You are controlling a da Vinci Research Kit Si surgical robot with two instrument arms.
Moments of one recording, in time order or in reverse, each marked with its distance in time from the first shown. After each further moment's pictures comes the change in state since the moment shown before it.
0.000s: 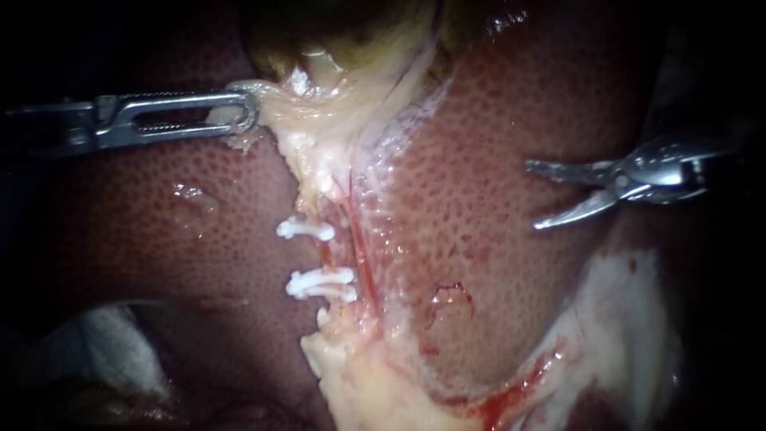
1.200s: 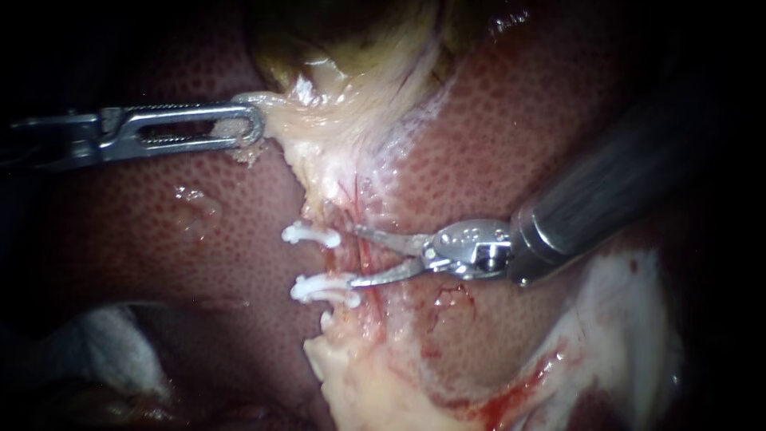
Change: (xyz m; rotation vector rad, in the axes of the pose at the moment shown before) right arm -0.005 -0.003 0.020 0.152 -0.031 0.162; left arm -0.001 0.002 0.001 -0.013 -0.007 0.003
